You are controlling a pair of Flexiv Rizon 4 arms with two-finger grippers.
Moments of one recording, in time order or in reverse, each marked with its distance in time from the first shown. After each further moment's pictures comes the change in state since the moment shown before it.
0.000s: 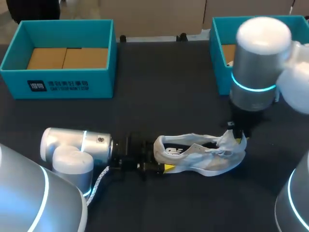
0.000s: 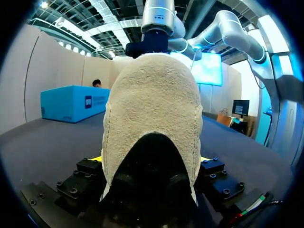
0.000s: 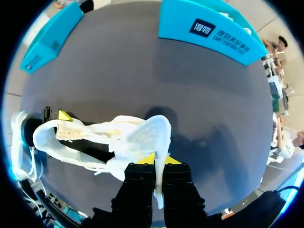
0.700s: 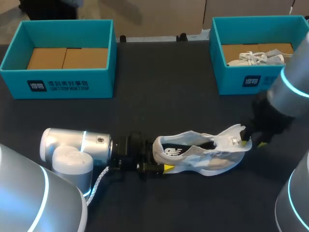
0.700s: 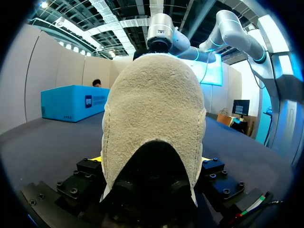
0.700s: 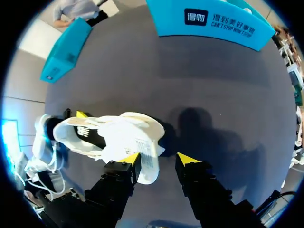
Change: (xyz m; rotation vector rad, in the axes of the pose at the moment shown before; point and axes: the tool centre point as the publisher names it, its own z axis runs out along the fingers) left arm 0.000 0.002 -0.001 -0.001 -0.002 -0.001; right arm -0.021 -0.010 -0.005 -0.017 0.303 0.041
